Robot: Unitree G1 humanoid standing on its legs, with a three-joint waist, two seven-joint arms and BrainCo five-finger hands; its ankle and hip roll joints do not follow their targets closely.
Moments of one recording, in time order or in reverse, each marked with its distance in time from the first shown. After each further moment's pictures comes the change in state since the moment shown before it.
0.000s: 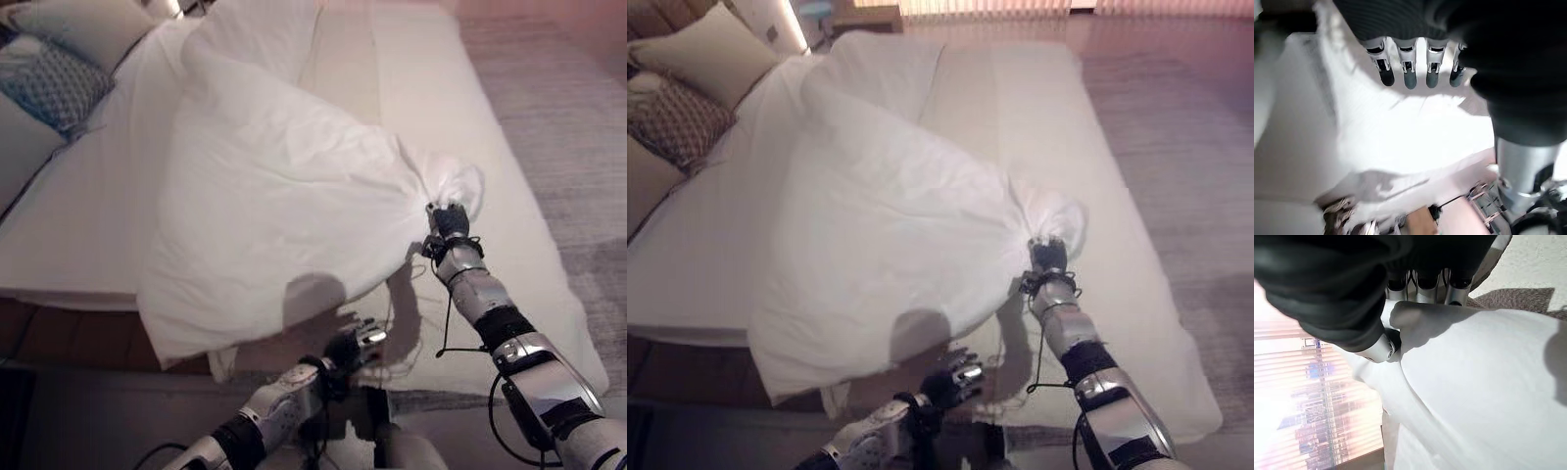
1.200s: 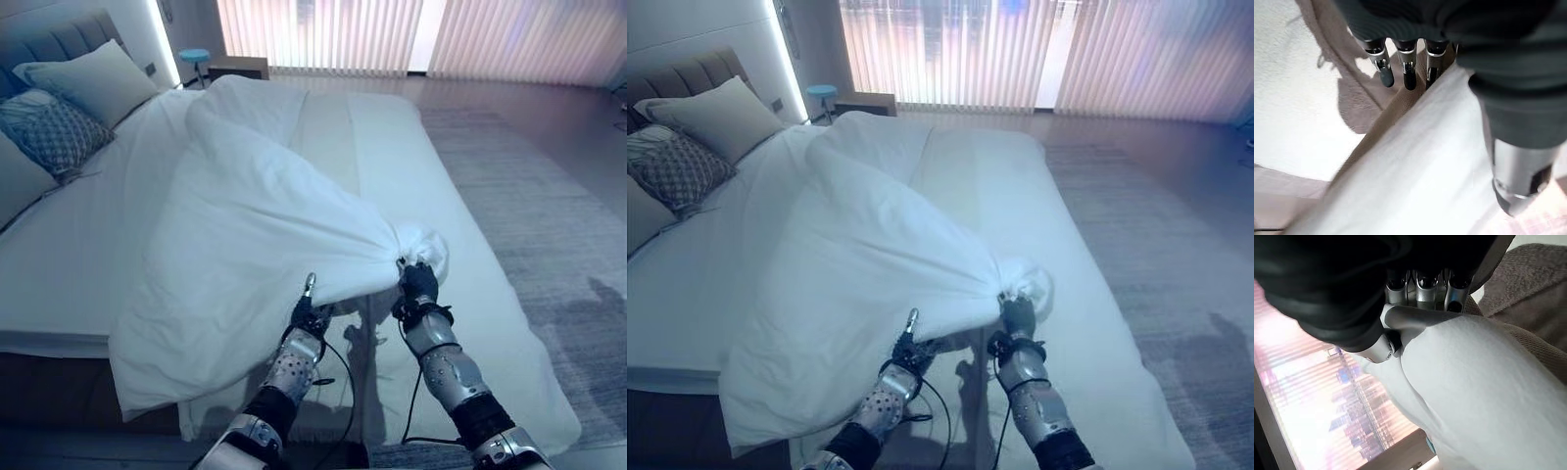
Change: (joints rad) left arm -0.104 -0.310 0.604 0.310 -0.228 -0.250 0.312; right arm 0.413 0.227 -0.011 -0.351 0.045 -0.059 -0.036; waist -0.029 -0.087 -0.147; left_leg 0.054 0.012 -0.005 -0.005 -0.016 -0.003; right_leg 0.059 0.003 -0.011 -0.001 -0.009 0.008
